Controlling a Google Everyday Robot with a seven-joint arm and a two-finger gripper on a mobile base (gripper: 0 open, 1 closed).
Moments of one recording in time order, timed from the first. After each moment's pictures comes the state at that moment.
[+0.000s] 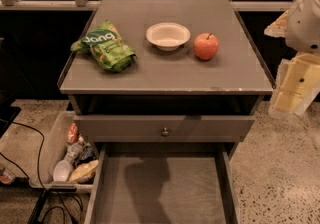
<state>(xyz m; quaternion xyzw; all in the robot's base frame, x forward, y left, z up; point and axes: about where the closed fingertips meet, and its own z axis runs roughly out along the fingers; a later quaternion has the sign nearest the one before) 0.438 -0.217 0.976 -0.60 0.78 -0.03 0.16</state>
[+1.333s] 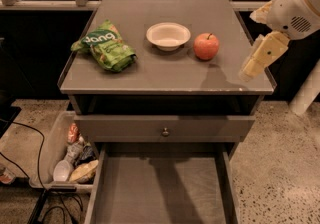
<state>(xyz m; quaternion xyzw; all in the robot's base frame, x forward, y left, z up) 0.542 -0.212 0.963 -0.55 0.78 0.04 0.29</state>
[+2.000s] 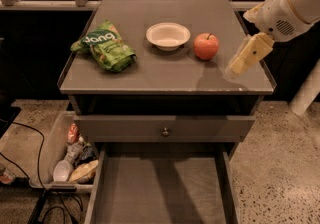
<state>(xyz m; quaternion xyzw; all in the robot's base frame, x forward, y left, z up) 0.561 -0.200 0.955 -0.53 0.79 0.05 0.32</state>
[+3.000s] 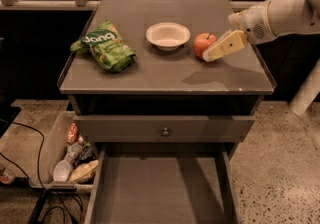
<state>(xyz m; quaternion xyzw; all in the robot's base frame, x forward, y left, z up) 0.653 -0.183 0.923 -0.44 0.77 0.16 0.43</state>
